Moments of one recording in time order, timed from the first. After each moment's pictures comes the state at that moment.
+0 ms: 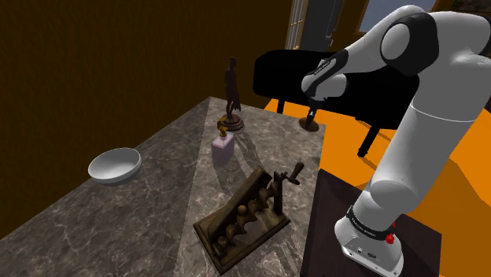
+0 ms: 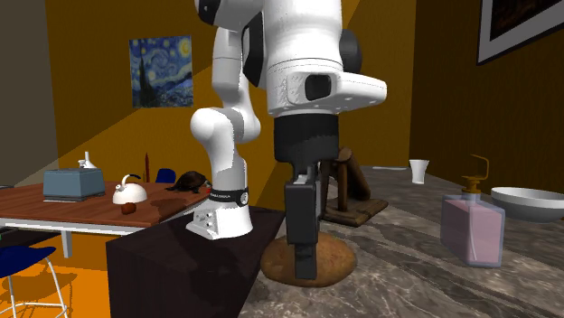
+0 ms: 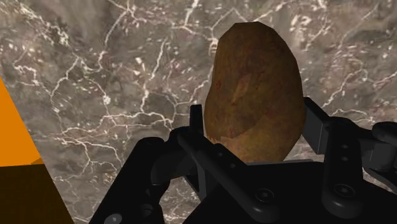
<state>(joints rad) -0.04 0.08 -0.65 -2.33 0.08 2.45 -1.04</state>
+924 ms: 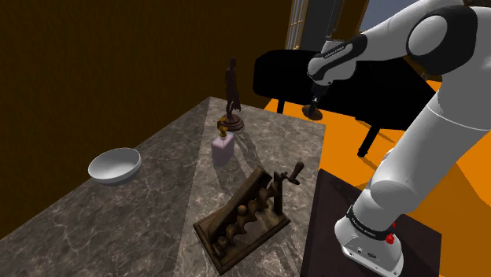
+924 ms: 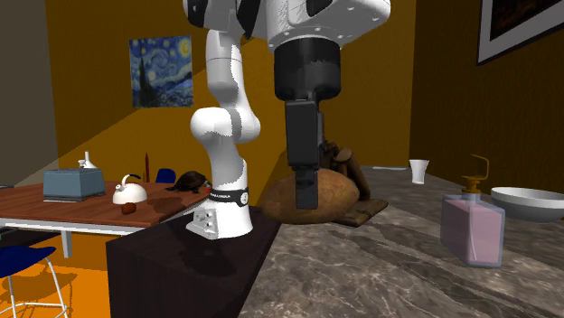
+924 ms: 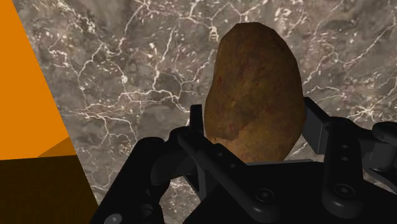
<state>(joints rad) -0.03 -0.07 -0.65 -2.25 -0.05 2.27 -0.94</state>
